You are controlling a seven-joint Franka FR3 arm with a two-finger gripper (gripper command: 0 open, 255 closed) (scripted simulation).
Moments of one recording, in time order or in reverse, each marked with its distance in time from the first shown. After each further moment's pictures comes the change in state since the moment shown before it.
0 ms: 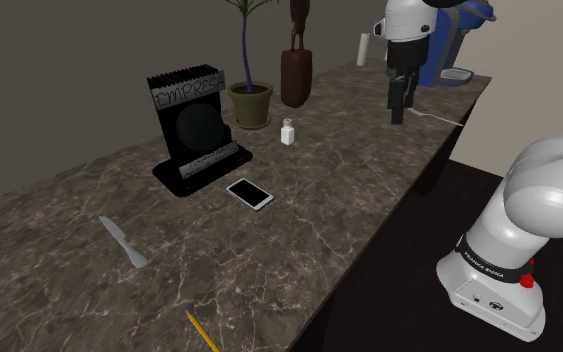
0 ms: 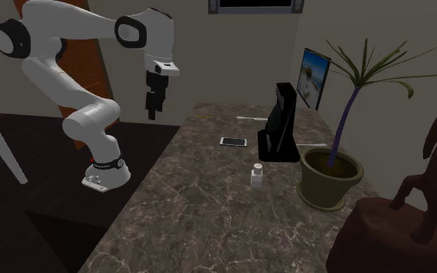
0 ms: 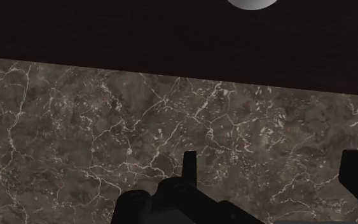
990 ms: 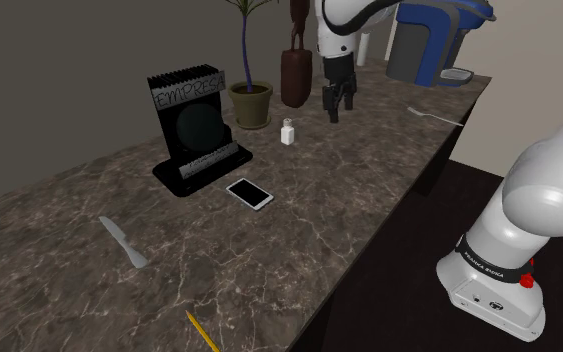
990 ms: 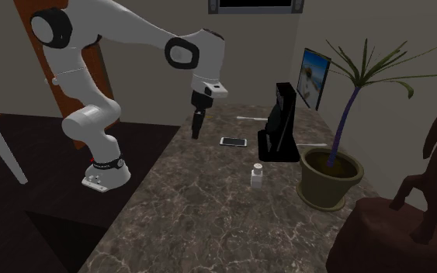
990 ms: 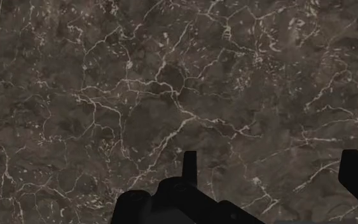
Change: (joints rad) arm -0.029 0.546 -0.013 0.314 -0.005 0.214 0.027
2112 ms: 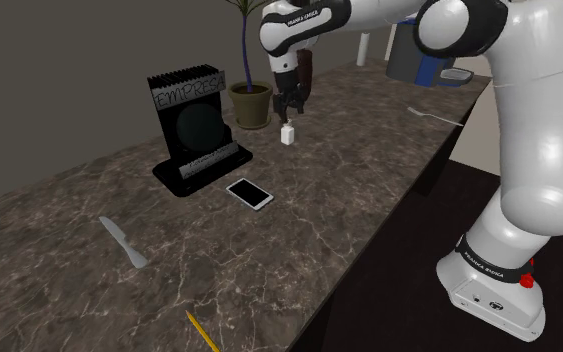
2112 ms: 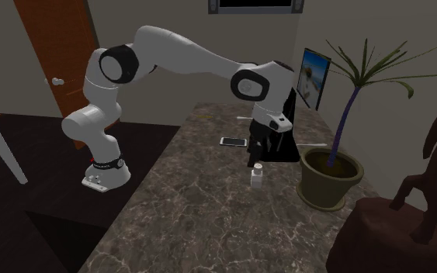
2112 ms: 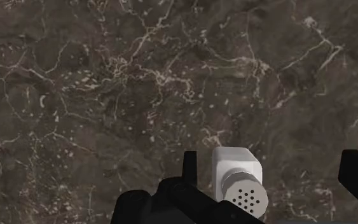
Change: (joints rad) arm -0.020 0.726 -0.020 0.773 0.012 -0.069 0.004
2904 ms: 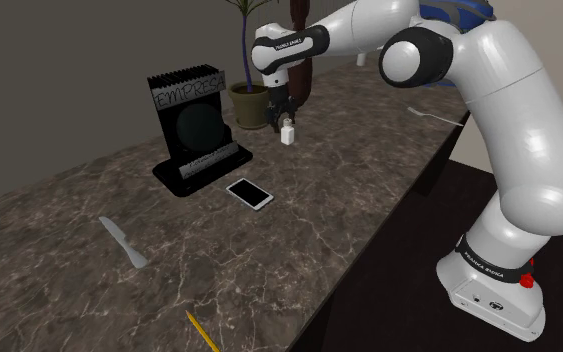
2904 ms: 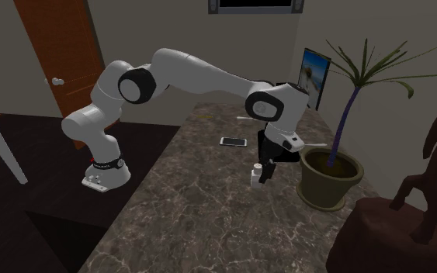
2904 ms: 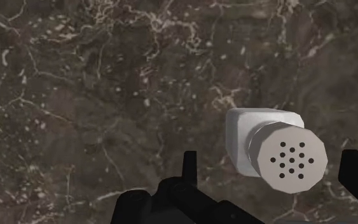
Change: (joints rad) arm -0.005 0.240 -0.003 0.250 0.006 -0.016 0.001
